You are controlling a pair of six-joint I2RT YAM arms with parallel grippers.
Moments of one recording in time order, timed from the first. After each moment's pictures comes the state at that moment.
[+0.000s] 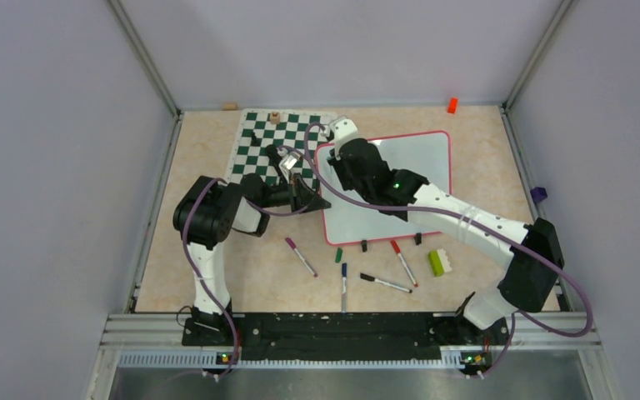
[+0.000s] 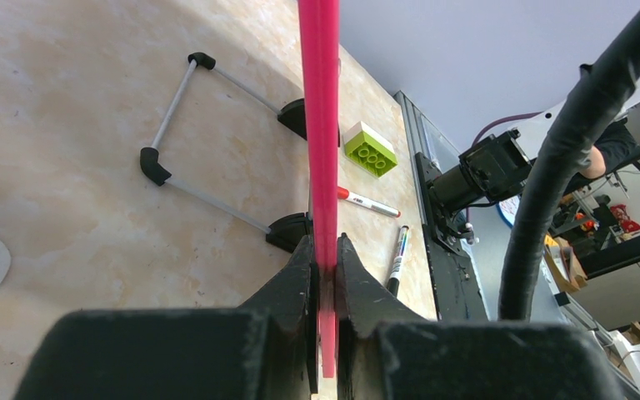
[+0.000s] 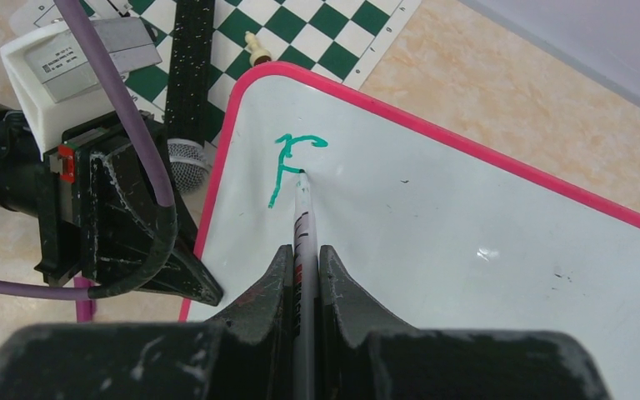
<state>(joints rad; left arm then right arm) -0.28 2.05 0.72 1.50 1.18 -0.90 0.89 1.53 1.33 -0.31 0.43 0.04</state>
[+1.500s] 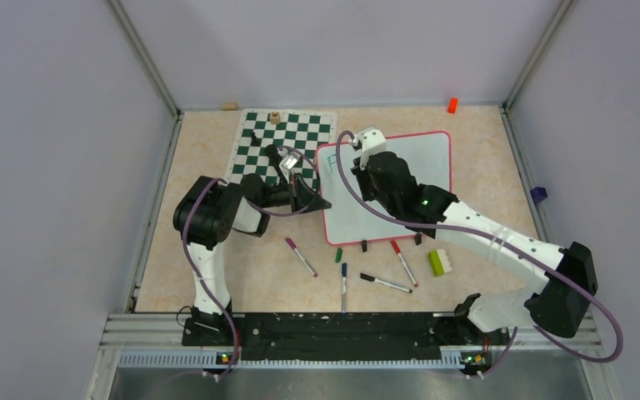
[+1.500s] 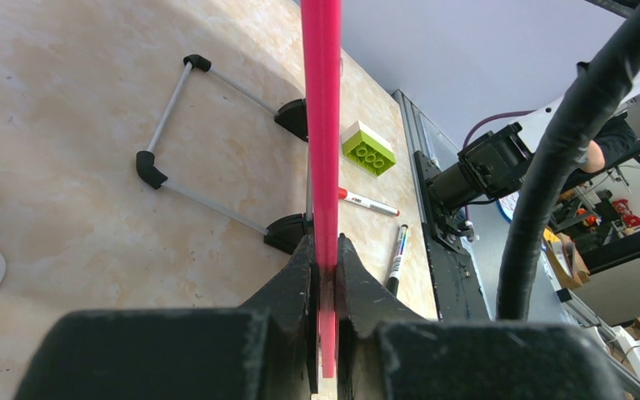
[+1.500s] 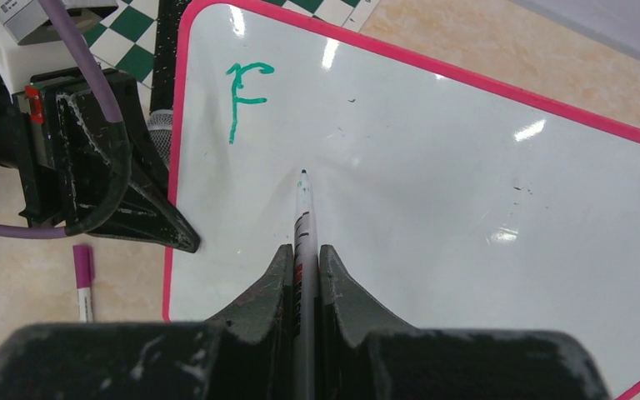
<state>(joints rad) -0.29 2.05 0.72 1.51 1.19 -0.90 0.86 1.31 1.13 -0.28 0.41 0.10</state>
